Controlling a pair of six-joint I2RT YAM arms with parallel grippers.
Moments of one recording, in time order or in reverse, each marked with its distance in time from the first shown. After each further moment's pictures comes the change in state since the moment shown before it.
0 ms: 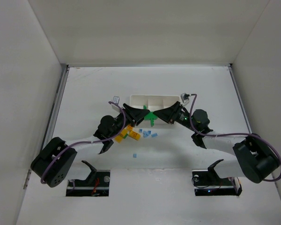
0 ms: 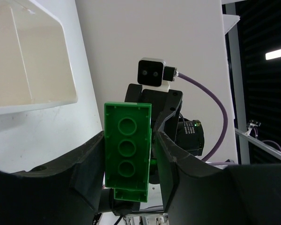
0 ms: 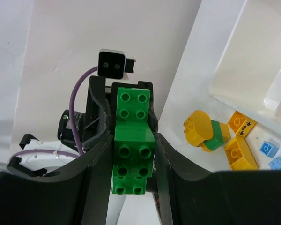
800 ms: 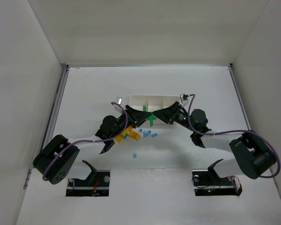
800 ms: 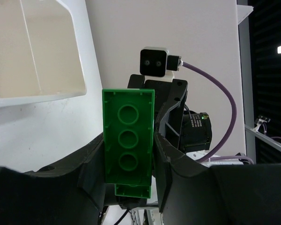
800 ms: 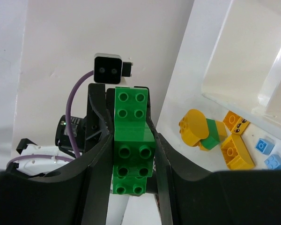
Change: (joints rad) left arm -0.020 0.039 0.003 -0.005 0.014 0.020; right arm 0.000 0.052 0.001 0.022 0.011 0.025
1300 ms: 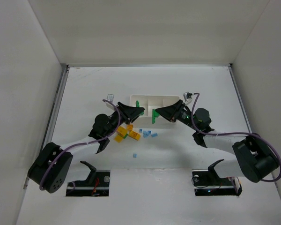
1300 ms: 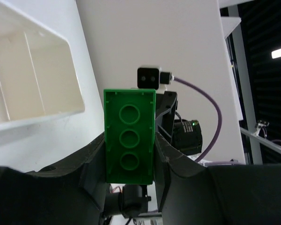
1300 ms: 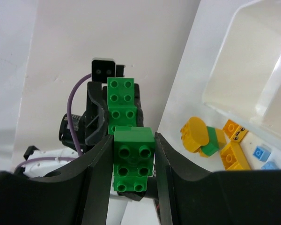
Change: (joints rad) left arm 0.098 -0.096 -0.013 -0.032 0.055 0.029; right arm -0.039 -0.042 -0.001 -0.010 -0.023 -0.004
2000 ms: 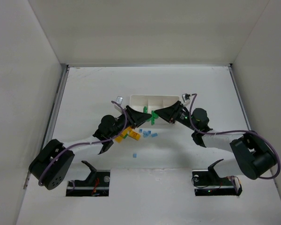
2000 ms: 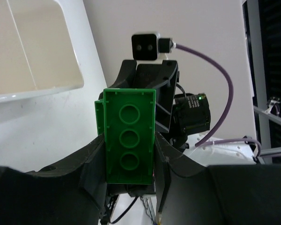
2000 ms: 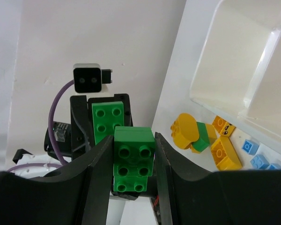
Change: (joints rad) left arm -0.077 0.015 0.017 -0.043 0.007 0.053; right arm -0.002 0.032 0.000 -0.021 0.011 -0.009
